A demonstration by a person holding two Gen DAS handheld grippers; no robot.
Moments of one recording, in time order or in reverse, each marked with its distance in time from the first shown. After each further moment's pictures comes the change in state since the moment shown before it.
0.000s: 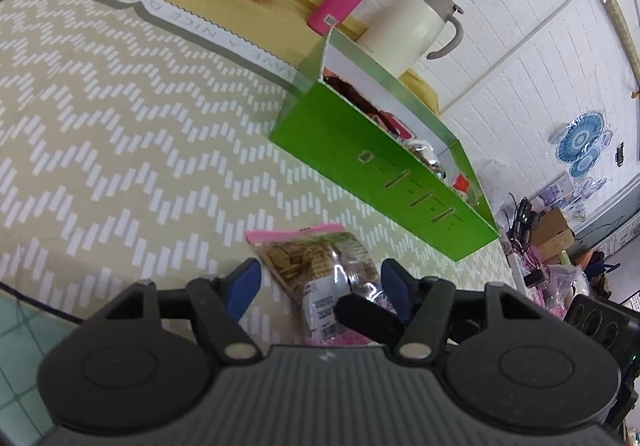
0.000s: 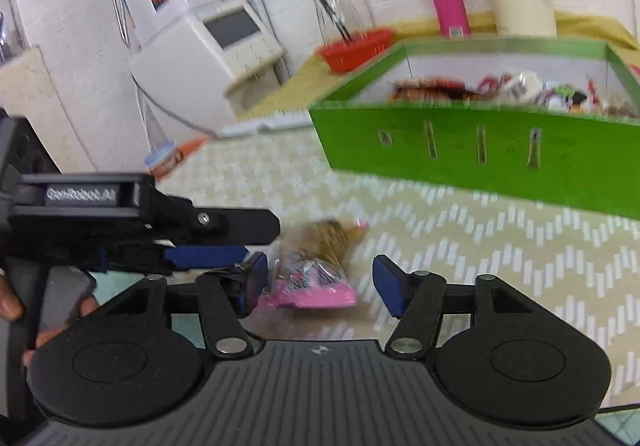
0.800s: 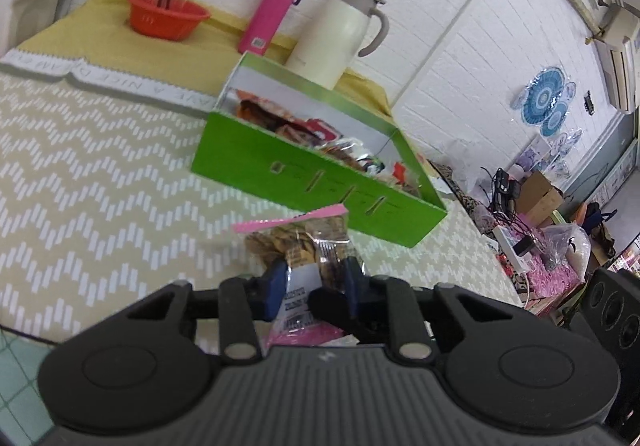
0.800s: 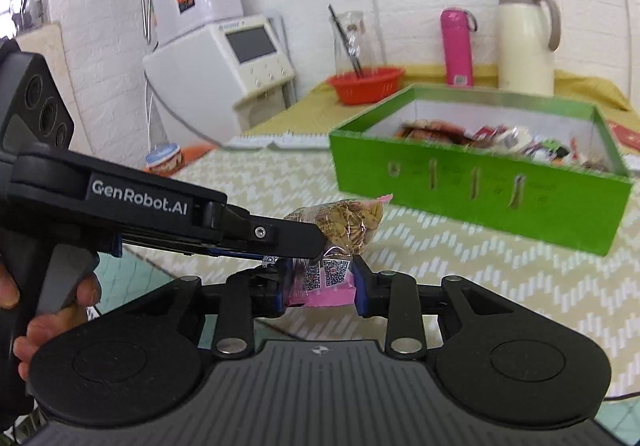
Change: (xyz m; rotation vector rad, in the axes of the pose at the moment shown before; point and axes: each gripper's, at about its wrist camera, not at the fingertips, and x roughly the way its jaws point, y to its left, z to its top) left arm -0.018 -0.069 -0.008 0.218 -0.060 -0.049; right arm -0.046 0.026 0.003 -0.152 -0.139 -0.094
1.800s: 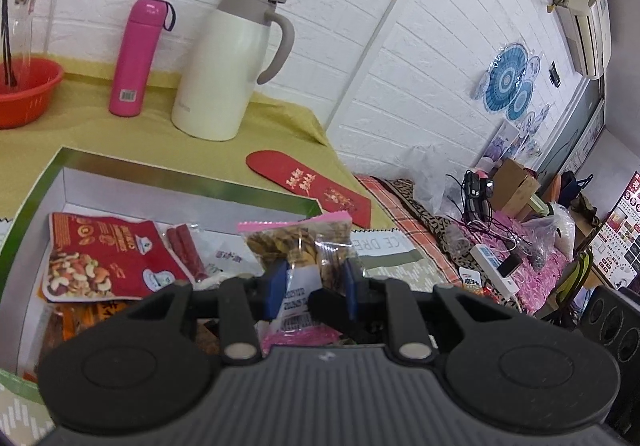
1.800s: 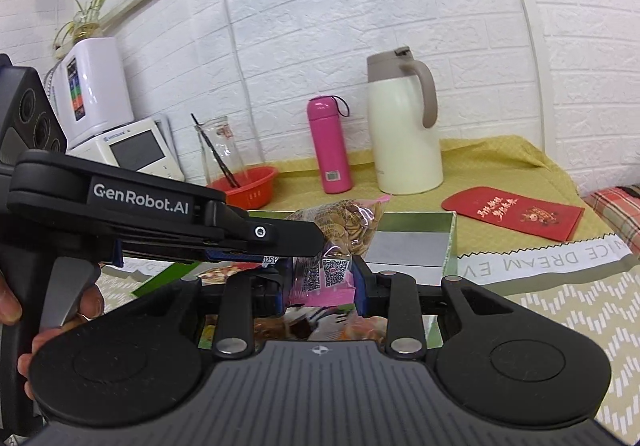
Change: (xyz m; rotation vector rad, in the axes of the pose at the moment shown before) left arm 0.170 -0.083 0.114 0.157 0.012 -0.100; right arm 0.020 -0.163 0.066 0.102 -0.177 -0.164
